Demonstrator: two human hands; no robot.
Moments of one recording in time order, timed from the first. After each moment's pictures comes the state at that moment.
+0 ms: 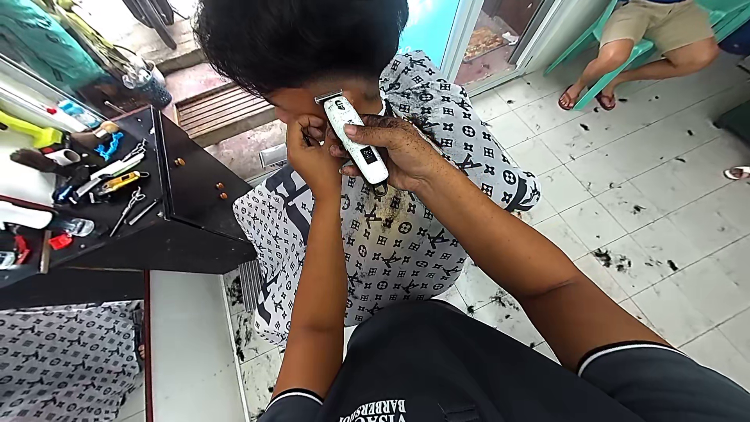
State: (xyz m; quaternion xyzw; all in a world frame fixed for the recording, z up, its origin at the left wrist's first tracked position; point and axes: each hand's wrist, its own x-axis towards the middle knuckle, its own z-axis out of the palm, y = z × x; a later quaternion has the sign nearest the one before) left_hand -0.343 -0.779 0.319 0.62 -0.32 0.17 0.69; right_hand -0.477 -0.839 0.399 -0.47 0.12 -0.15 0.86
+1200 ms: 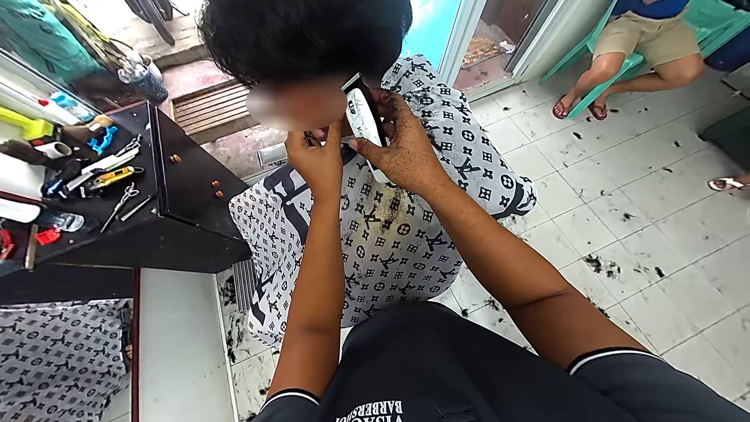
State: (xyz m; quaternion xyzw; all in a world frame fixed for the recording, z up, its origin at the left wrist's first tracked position) left_hand -0.341 -0.779 0.319 0.63 -0.31 0.19 0.69; right_hand -0.479 -0.843 0.390 -0.79 0.18 -0.31 0.50
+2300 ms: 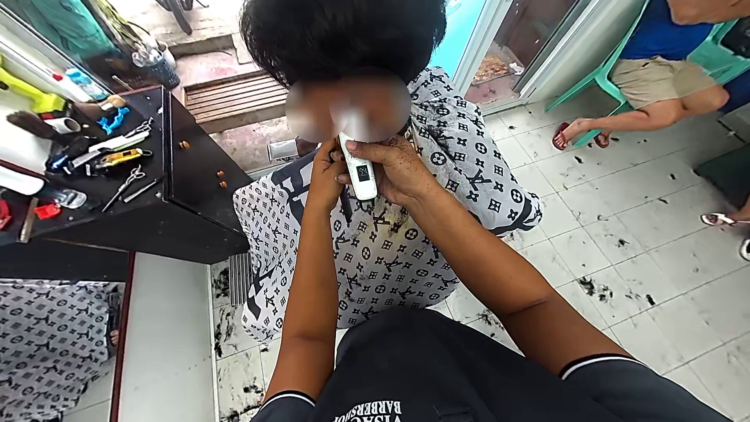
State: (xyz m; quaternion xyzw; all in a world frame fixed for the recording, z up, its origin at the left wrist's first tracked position) left_hand -0.328 -0.734 0.300 0.47 -0.40 -0.25 0.74; right_hand -0.453 -0.810 0.387 -0.48 0.15 -0.18 0.85
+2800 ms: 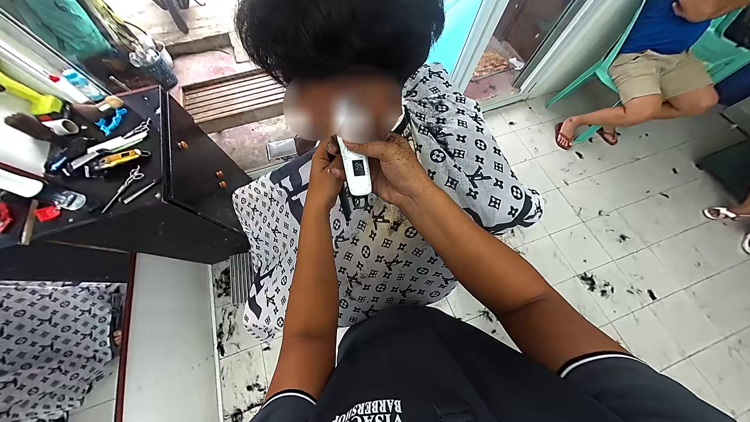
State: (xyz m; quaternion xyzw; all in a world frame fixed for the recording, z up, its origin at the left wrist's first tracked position) left_hand -0.332 -0.734 0.301 0.47 -0.40 -0.23 0.75; right_hand -0.449 -0.803 0.387 -0.44 0.13 -0.21 0.87
